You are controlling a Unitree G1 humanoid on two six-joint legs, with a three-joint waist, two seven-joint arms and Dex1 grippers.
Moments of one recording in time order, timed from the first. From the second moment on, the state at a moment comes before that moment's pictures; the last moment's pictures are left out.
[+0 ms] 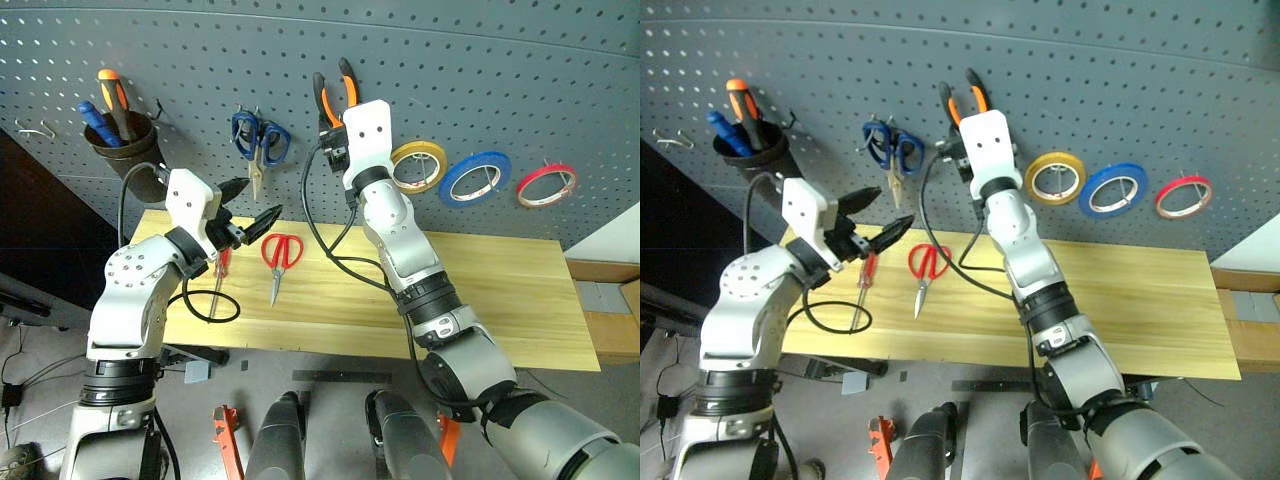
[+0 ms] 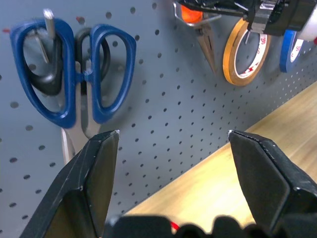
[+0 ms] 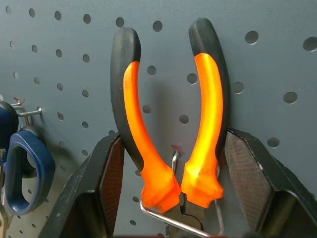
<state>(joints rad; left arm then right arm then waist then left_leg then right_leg) -0.44 0.56 0.15 -0.08 -0.33 0.27 -0.69 -1.00 0.11 0.10 0.47 -0.10 0.02 -0.09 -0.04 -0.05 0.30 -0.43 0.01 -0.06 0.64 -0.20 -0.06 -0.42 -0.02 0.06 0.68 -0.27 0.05</state>
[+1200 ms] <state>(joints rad) -0.35 0.31 0.03 0.06 -0.12 0.81 -0.20 -0.53 -0.11 0.34 -0.38 0.08 0.96 0.37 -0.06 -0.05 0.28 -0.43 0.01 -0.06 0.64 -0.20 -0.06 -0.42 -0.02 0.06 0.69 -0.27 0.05</state>
